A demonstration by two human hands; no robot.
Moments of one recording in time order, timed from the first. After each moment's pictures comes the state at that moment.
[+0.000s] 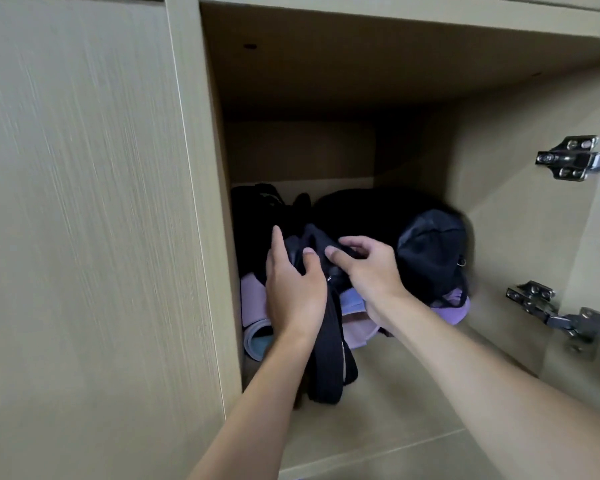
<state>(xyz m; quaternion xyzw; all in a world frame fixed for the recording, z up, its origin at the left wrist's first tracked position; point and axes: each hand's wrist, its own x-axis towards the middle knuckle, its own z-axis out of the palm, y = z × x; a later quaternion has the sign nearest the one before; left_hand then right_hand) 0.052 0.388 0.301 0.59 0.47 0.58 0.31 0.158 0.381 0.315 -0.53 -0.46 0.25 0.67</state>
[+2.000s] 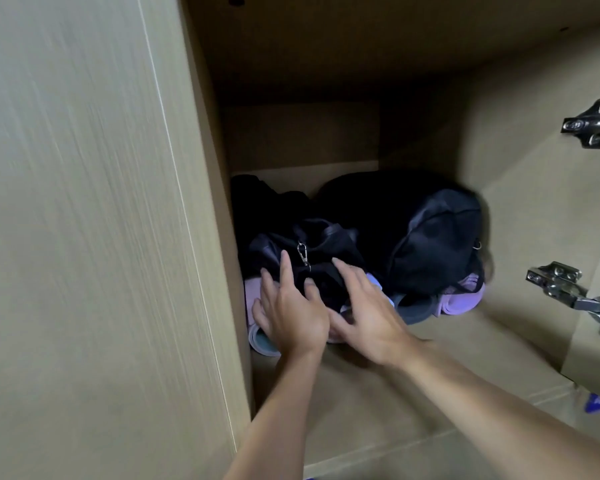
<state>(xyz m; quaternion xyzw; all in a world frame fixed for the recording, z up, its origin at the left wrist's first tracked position) 0.054 0.410 0.248 0.62 0.60 0.48 0.16 0.176 0.389 0.230 -0.61 -0.71 -0.02 0.36</state>
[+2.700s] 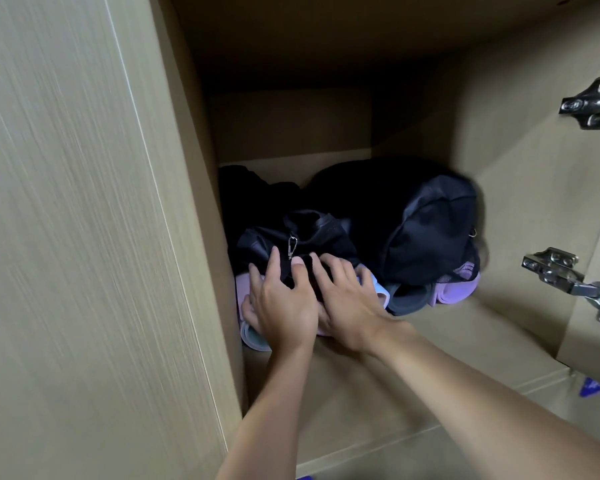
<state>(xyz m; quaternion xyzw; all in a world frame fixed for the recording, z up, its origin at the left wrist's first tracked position) 0.054 0.406 0.254 0.56 0.59 0.54 0.22 0.160 0.407 0.229 -0.65 -0.72 -0.15 0.19</state>
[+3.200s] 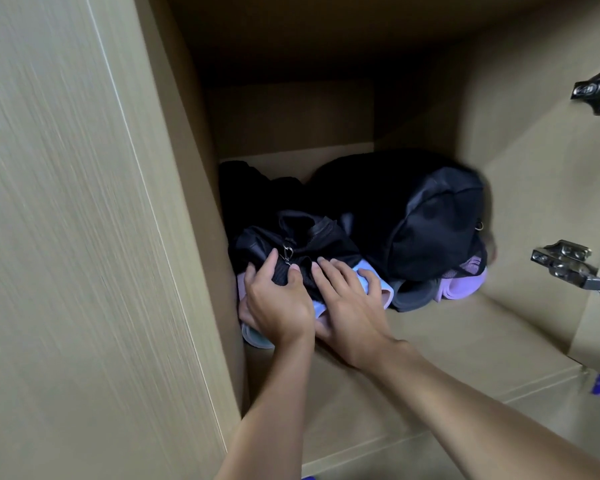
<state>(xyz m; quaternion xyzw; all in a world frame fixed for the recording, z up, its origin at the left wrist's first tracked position) 0.054 0.419 0.247 0.48 0.58 0.61 0.24 0.154 0.415 0.193 -0.64 -0.68 -0.21 0.29</state>
